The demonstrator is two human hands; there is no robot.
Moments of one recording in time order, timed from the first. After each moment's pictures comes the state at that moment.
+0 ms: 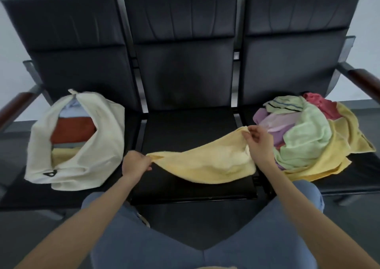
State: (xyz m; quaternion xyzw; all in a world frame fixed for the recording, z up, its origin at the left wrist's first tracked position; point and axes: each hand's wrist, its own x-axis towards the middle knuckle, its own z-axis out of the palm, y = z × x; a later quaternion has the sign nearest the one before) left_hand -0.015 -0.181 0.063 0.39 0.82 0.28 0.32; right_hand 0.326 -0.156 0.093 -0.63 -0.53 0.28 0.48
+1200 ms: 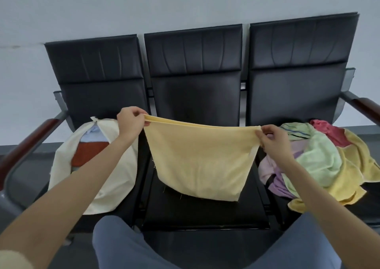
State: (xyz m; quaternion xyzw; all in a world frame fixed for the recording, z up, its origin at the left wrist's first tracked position) left_hand -0.054 -0.086 0.224 0.51 0.69 0.49 0.17; right_hand 0.337 -0.108 0.168 -0.63 -0.57 0.25 0.46
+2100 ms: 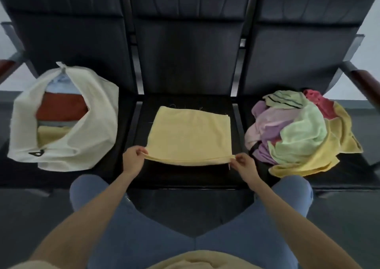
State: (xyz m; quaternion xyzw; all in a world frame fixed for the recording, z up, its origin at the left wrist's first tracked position) left_hand -0.033 -0.180 -0.013 0.47 0.78 0.32 0.27; right_hand 0.341 -0.168 -0.039 -0.66 -0.48 0.46 0.35
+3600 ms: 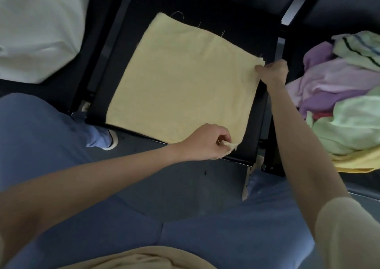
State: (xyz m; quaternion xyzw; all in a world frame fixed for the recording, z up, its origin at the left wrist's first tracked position) left_hand 0.172 -0.173 -0.043 0.63 0.55 0.17 0.53; right_hand 0.334 0.053 -0.084 -0.78 -0.53 0.29 0.17
